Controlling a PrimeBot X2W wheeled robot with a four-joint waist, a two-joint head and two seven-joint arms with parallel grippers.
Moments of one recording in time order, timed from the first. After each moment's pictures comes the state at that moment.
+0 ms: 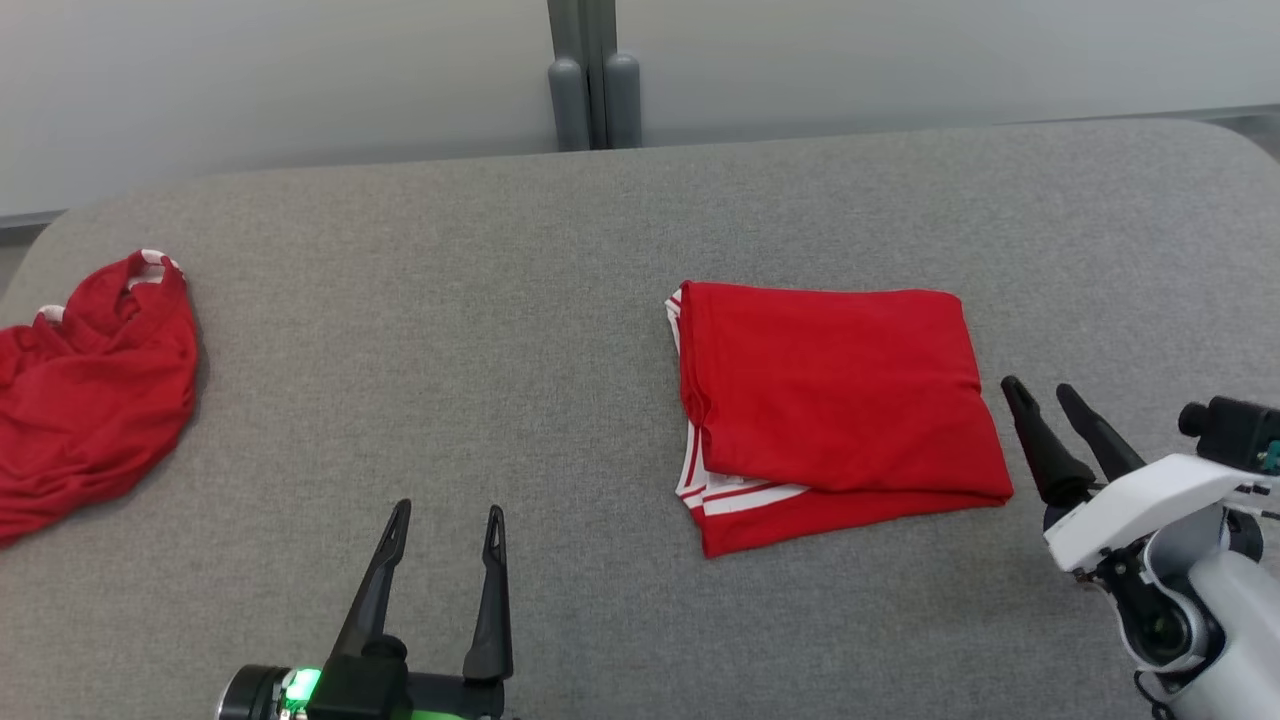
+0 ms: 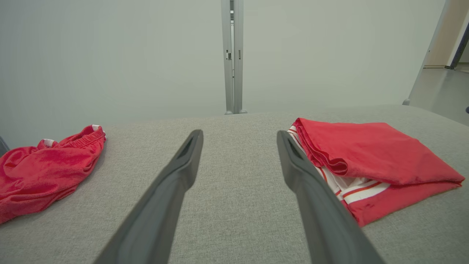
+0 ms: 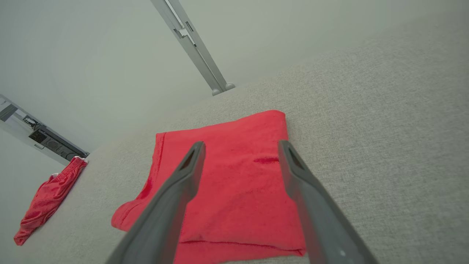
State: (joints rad) left arm 0.15 0.05 -0.27 -0.07 -0.08 0.08 -0.26; right arm -0.24 -0.41 0.31 0.33 0.92 0.13 -0.15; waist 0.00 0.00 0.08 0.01
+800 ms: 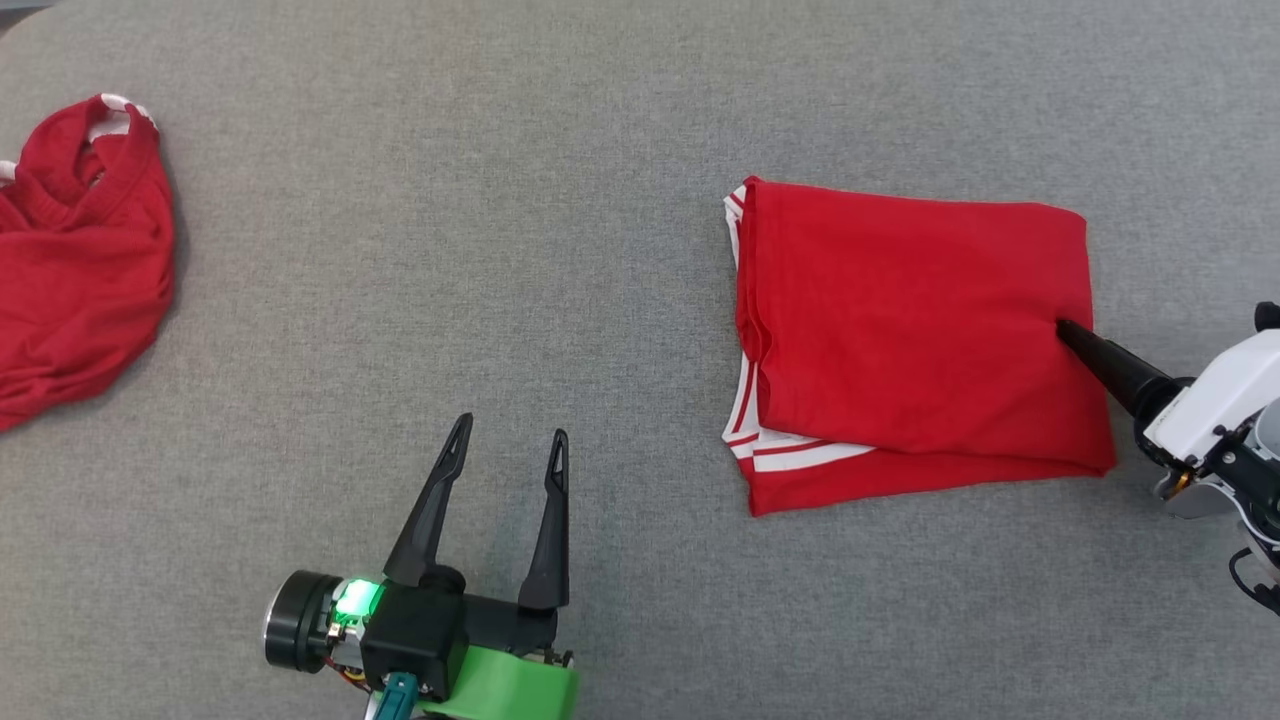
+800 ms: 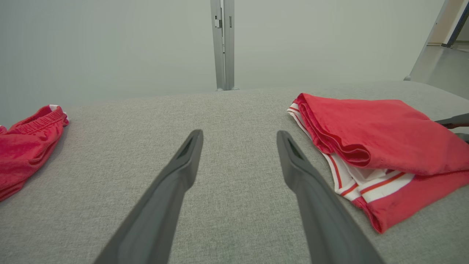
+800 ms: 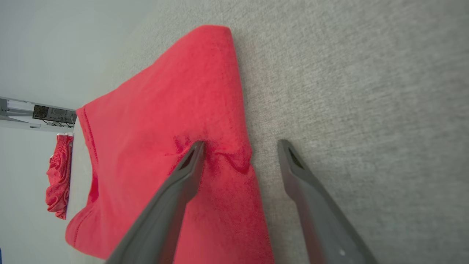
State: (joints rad) left arm -0.01 0.05 -0.37 -0.06 -0.07 0.10 -0.26; right arm -0.45 -0.65 0.43 0.41 1.42 0.13 0.24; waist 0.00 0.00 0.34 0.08
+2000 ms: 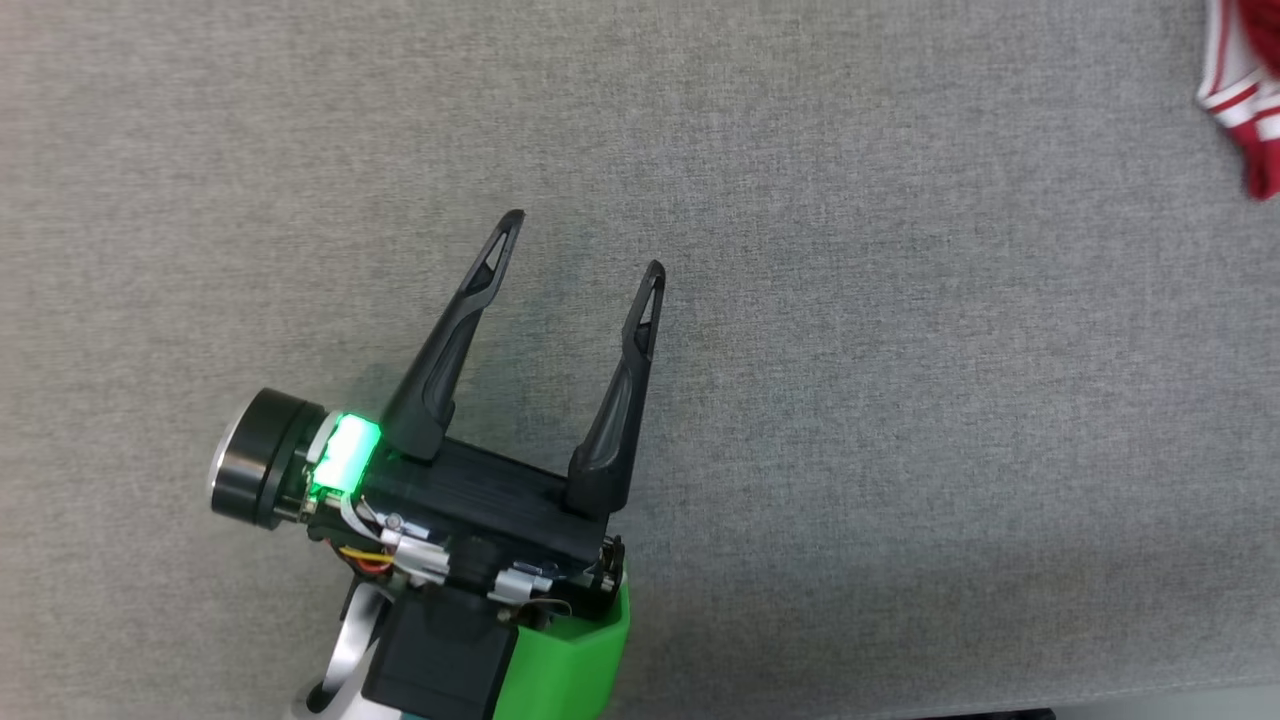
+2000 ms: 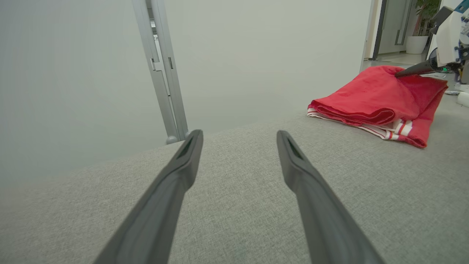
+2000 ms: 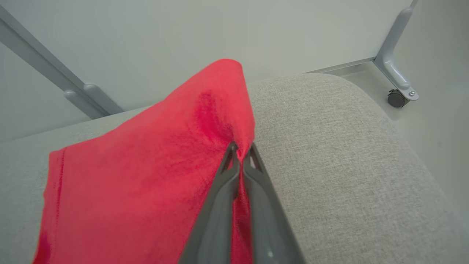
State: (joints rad) left arm -0.28 0.13 -0.51 -0.36 0.09 0.12 -0.26; right arm -0.94 -1.07 0.39 0.48 1.29 0.13 0.06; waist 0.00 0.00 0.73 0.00
